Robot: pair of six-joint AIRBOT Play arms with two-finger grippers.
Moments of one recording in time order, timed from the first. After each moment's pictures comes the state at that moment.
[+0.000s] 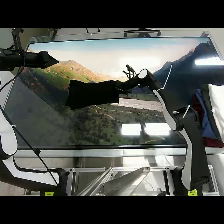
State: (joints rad) left arm 0.20 -1.62 1.88 0.81 -1.34 -1.19; right arm 0.32 -2.25 1.99 -0.73 1.06 1.49
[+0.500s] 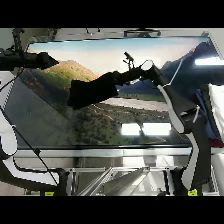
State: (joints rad) left arm 0.20 -1.62 1.88 0.81 -1.37 -1.18; right arm 0.28 -2.07 2.01 -0.63 1.11 1.43
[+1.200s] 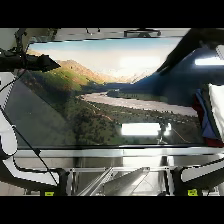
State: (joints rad) left arm 0.20 -1.62 1.87 0.81 -1.43 -1.18; right arm -0.39 -1.72 2.05 -0.67 0.99 1.63
